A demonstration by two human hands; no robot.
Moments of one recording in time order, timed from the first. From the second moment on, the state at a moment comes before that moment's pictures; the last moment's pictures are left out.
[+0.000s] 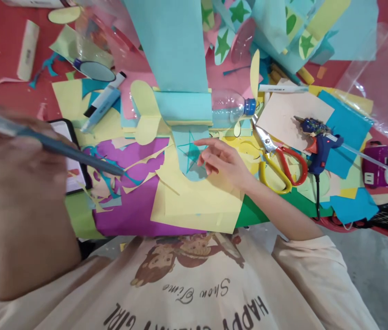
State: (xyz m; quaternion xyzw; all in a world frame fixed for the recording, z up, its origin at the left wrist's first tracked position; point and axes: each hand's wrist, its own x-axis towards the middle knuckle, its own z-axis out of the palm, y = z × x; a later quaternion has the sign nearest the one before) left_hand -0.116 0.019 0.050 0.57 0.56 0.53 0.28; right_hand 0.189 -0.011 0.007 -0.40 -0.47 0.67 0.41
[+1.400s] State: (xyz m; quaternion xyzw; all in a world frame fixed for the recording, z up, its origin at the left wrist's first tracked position) left_hand -0.035 0.026 -0.001 0.91 0.38 0.04 0.14; right_hand 0.201 -0.009 0.010 -0.48 -0.46 0.63 0.40
